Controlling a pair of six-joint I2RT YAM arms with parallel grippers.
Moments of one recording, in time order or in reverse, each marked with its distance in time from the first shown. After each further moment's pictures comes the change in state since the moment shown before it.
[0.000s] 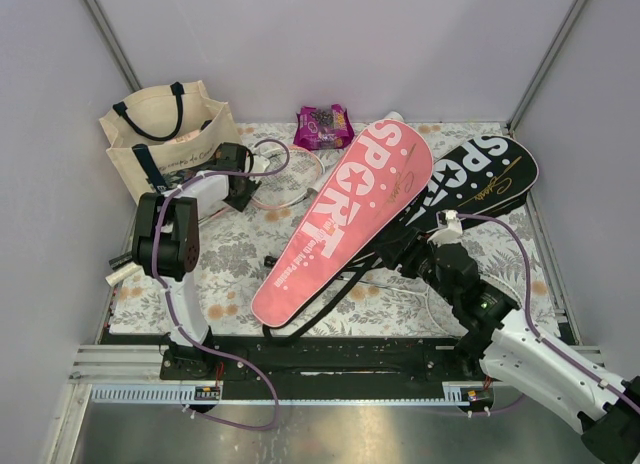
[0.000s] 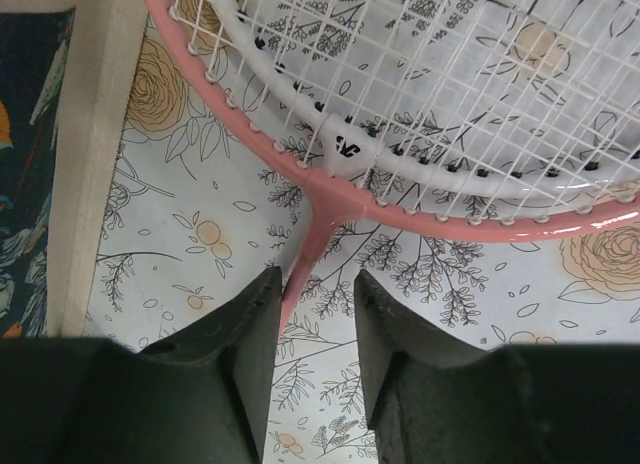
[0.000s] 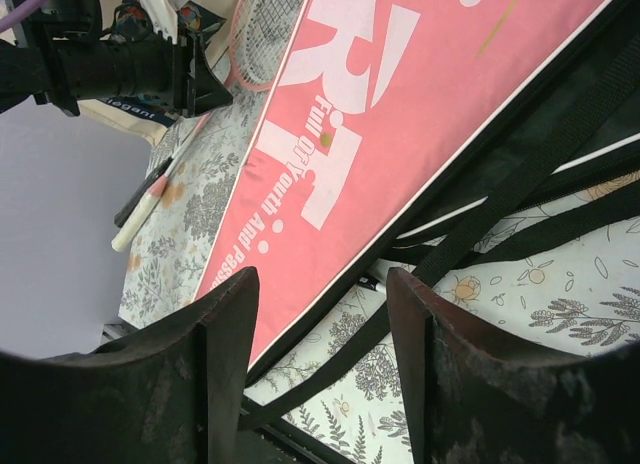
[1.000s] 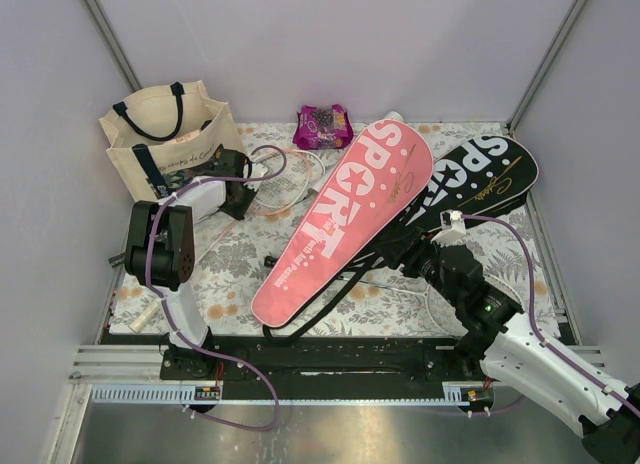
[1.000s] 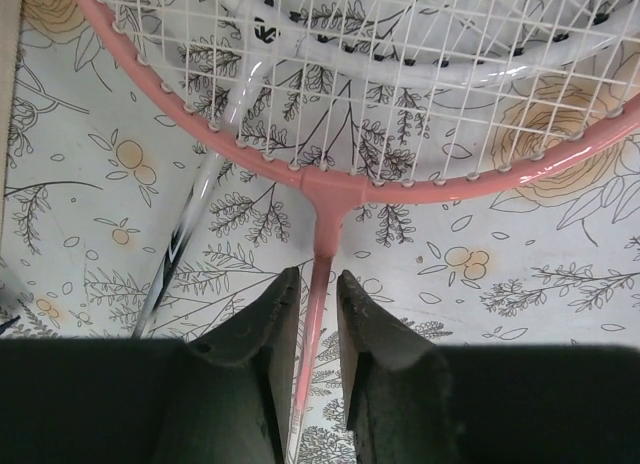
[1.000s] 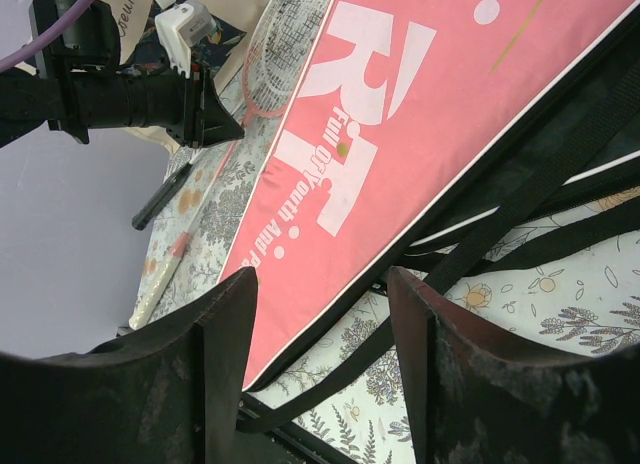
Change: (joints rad) left arm -0.006 -0.088 -0.085 -0.077 0.045 -0.071; right arm 0.000 -0.046 0.000 0.002 0.000 -0.002
